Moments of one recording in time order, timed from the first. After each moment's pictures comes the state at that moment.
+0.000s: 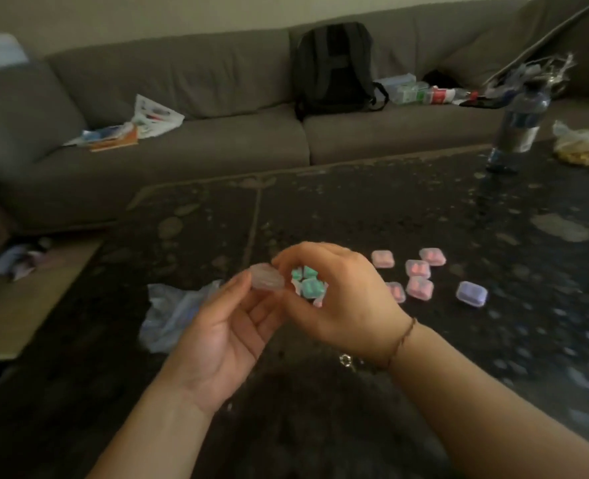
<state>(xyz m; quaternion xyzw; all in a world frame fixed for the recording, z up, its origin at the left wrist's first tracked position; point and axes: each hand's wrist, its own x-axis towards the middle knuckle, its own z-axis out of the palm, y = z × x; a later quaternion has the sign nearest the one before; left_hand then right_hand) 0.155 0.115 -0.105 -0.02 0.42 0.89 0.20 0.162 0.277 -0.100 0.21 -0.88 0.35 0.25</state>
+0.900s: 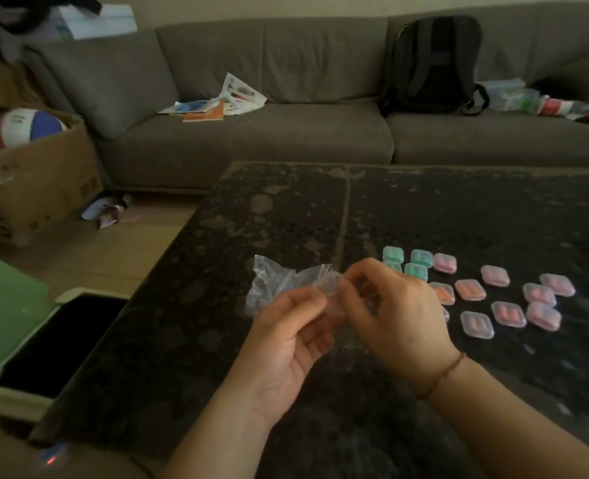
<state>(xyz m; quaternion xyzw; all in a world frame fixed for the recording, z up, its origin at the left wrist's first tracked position) 0.169 0.036 -0.126 -0.08 0.50 0.85 0.15 0.144 0.191 -0.133 0.16 -0.90 0.30 0.26</state>
